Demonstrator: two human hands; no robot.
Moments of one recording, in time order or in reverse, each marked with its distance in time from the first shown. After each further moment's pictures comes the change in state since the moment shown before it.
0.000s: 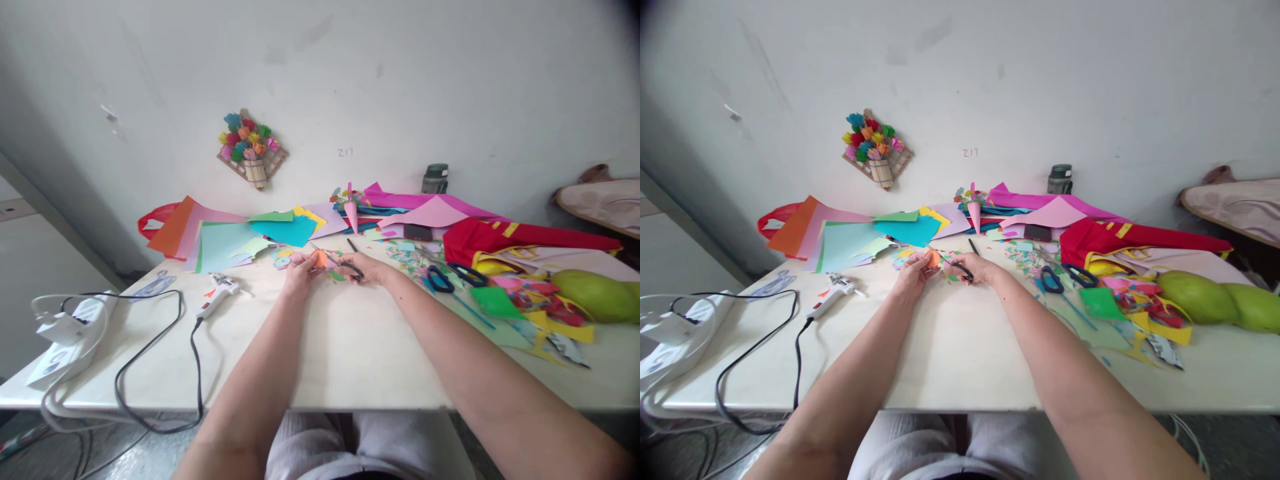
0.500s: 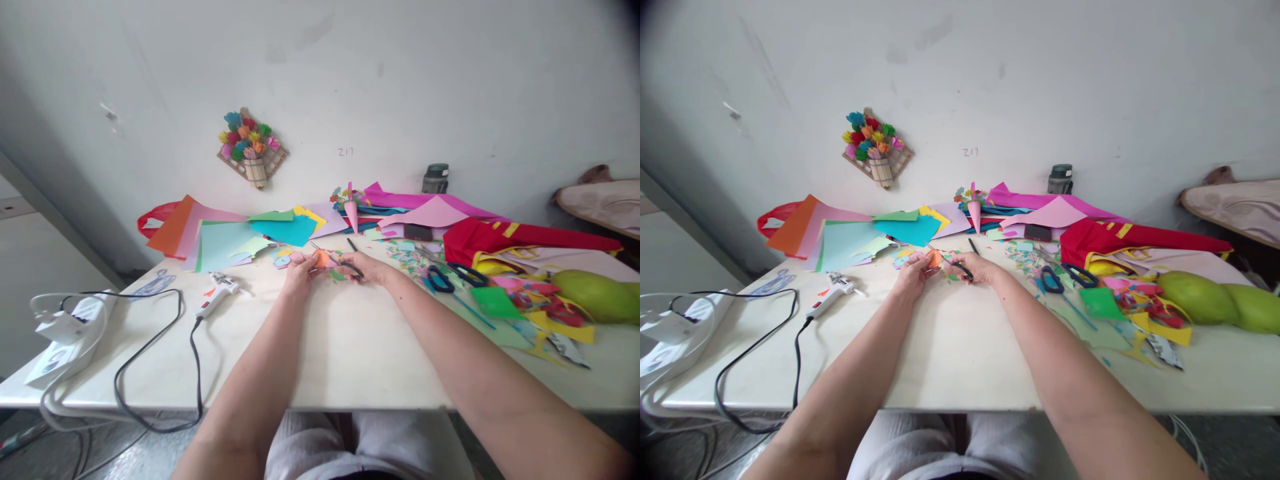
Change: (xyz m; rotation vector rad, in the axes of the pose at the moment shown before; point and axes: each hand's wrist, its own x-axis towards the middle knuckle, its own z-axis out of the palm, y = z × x) left_hand 0.001 -0.001 -0.001 0.008 0.001 -0.008; right_hand -0.002 -0.004 0.002 0.039 0.010 -0.013
